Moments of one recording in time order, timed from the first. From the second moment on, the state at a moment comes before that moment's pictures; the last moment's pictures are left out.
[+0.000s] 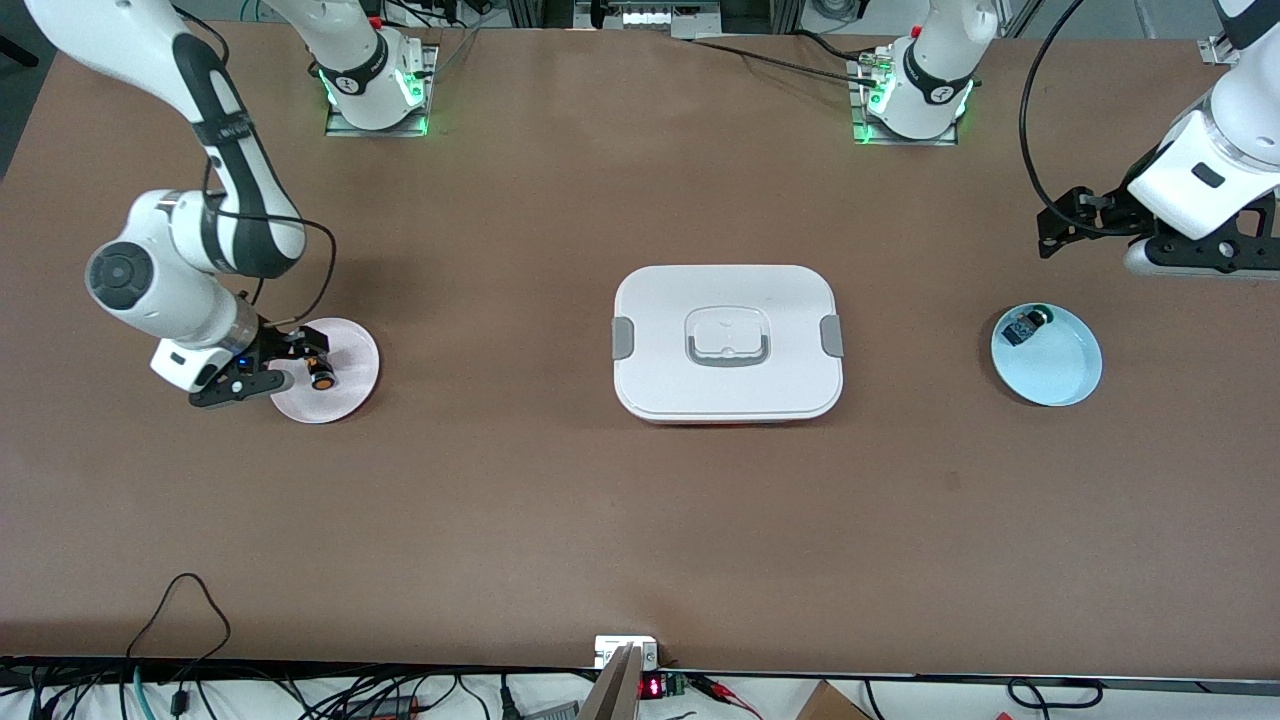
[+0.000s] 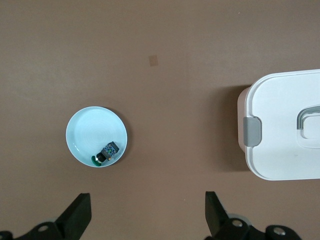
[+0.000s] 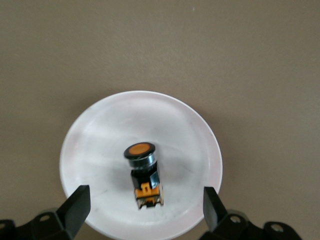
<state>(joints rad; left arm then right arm) 0.00 -0.02 -0.10 -1.66 0.03 1.61 -0.06 0.06 0.31 -0.07 -2.06 0.00 2.33 -0.28</state>
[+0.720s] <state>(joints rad) 0.00 0.00 -0.10 -1.65 0.03 1.62 -0.08 0.10 0.14 -0.03 -1.65 0.00 1.75 -0.22</state>
